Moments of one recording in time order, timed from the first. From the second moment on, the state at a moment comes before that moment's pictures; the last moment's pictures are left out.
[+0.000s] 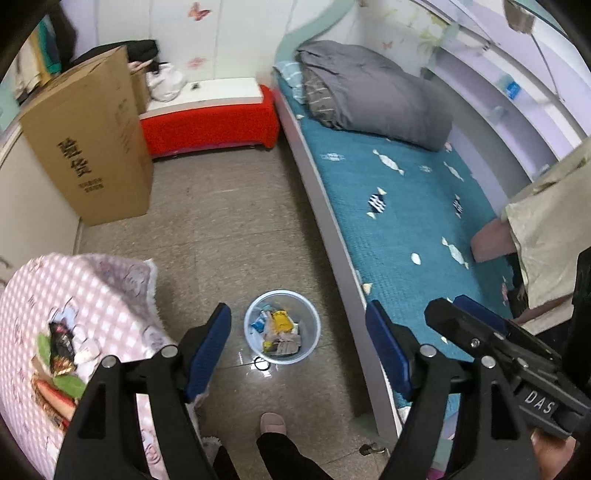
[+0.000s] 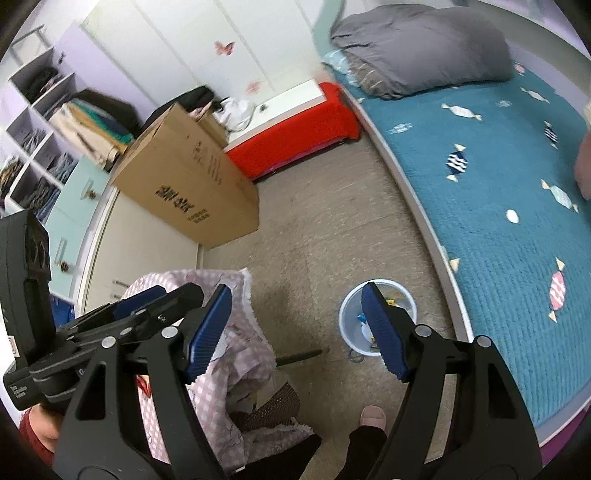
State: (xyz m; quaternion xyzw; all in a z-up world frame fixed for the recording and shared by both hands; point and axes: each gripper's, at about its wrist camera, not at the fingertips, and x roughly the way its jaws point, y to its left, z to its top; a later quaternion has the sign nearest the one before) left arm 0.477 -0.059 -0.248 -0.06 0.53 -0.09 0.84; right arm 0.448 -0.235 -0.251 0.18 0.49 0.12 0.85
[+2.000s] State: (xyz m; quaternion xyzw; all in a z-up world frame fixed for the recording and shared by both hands) left arm 0.514 0.221 -0.404 0.01 0.68 -0.04 0.73; right arm 0.473 0.076 -0.384 0.06 0.57 0.20 0.80
